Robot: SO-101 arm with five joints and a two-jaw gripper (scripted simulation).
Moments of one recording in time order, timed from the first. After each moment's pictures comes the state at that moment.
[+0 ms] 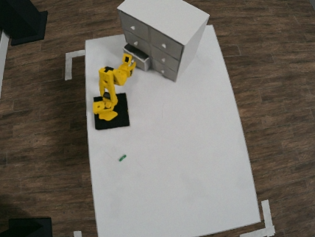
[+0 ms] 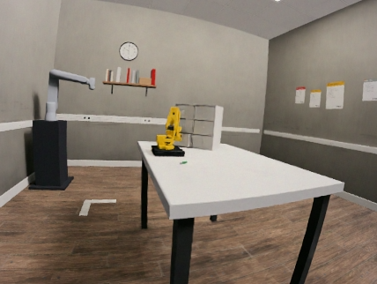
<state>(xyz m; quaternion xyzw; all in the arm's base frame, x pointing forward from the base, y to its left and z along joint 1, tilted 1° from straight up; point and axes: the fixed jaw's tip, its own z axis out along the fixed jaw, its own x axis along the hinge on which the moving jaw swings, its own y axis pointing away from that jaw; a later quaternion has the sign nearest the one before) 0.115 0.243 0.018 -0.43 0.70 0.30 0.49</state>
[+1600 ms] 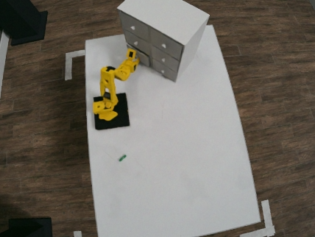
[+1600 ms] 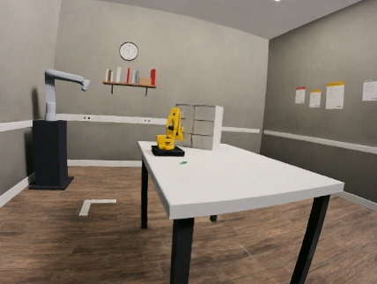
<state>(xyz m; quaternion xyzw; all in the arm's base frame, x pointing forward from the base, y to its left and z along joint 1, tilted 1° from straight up) 0.137 0.266 0.018 -0.42 0.71 0.29 0.49</state>
